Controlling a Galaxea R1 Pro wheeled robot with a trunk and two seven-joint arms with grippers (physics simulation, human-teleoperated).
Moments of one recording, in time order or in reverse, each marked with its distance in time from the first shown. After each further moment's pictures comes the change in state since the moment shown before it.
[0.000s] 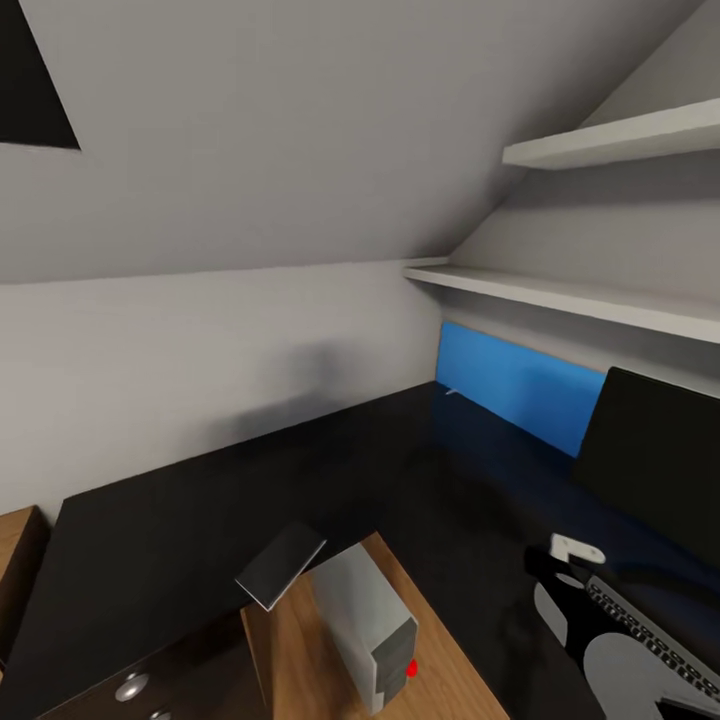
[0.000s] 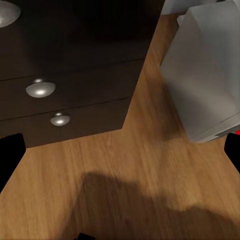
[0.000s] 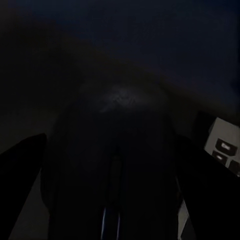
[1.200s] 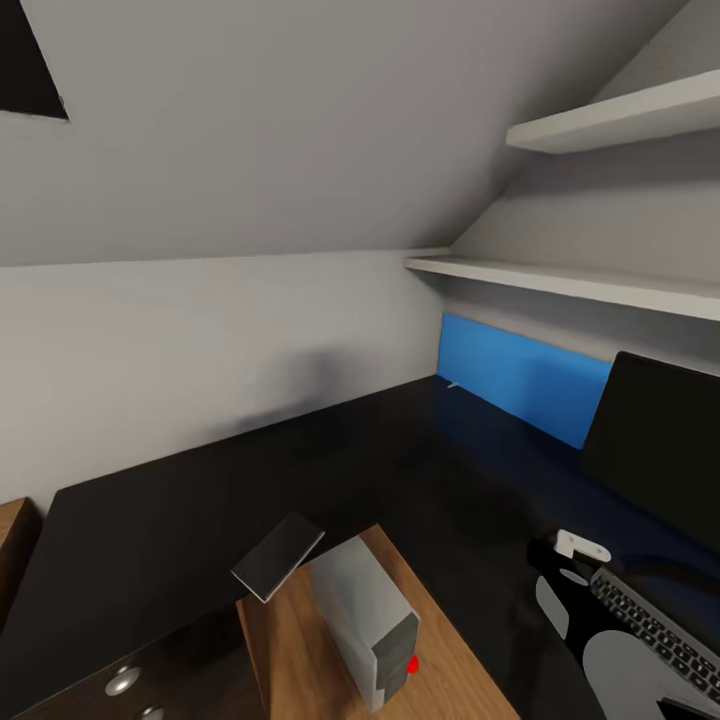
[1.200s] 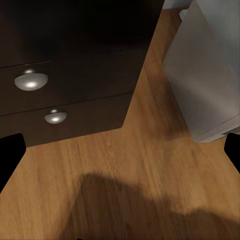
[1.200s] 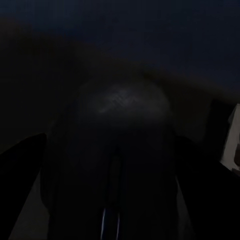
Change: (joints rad) left arm 0.000 0.000 -0.001 0.000 -0.001 0.000 0.000; right arm 0.000 0.008 -0.073 -0.038 -0.002 -0.003 0.004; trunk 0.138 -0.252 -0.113
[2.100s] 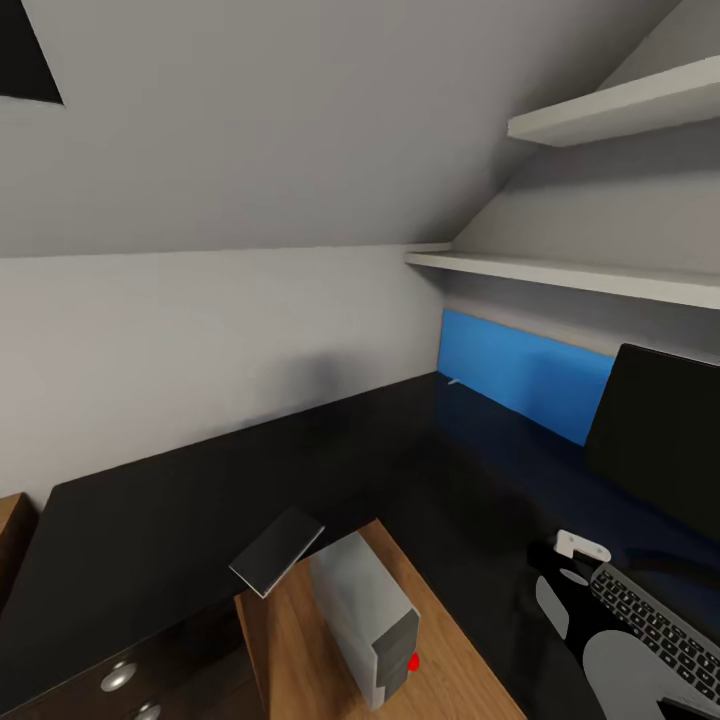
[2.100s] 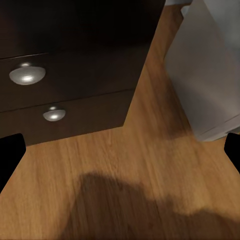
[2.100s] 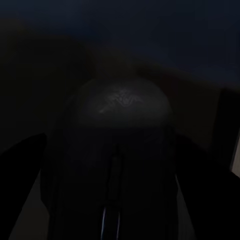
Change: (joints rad) left arm 0.000 0.004 0.004 0.004 0.001 0.000 -0.006; right arm 0.000 0.000 0.000 -0.001 0.001 -0.001 -0.001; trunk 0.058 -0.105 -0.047
